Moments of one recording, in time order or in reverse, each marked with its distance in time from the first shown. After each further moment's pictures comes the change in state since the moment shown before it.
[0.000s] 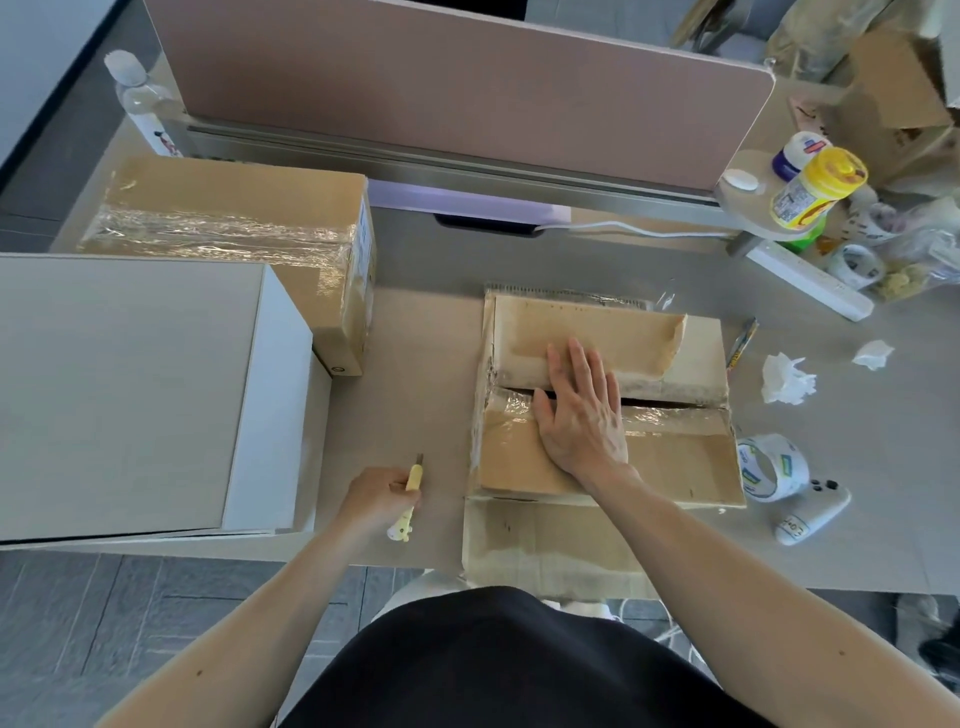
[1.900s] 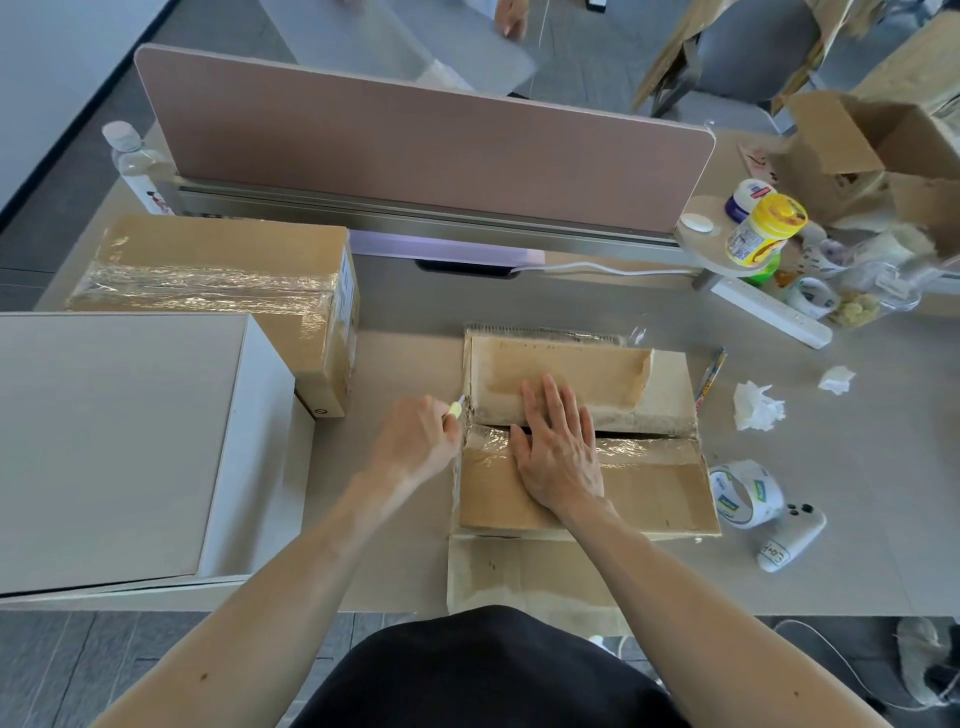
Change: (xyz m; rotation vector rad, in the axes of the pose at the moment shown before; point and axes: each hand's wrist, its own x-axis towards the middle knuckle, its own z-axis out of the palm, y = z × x) left_hand -0.026 0.143 -0.030 0.400 0.371 0.589; right_hand -0.003 0.002 0.001 -0.001 0.019 -0.018
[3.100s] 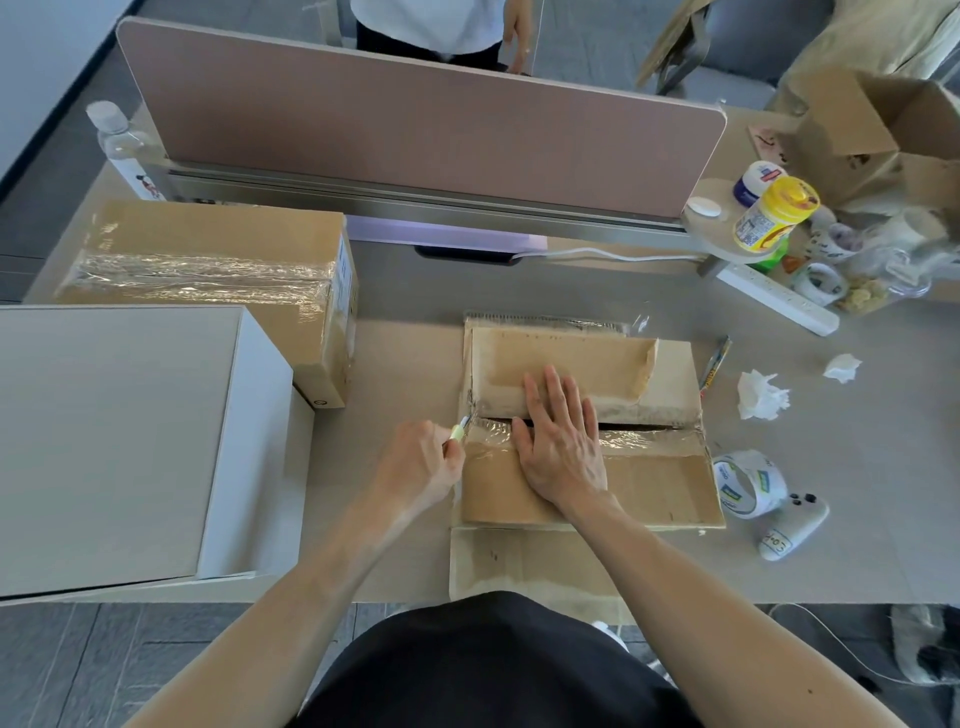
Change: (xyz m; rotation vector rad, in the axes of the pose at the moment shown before) left_hand -0.025 -0.006 0.015 -0.064 -0.055 -0.011; right_hand 0.001 0.001 0.001 -0.023 -0.034 -0.001
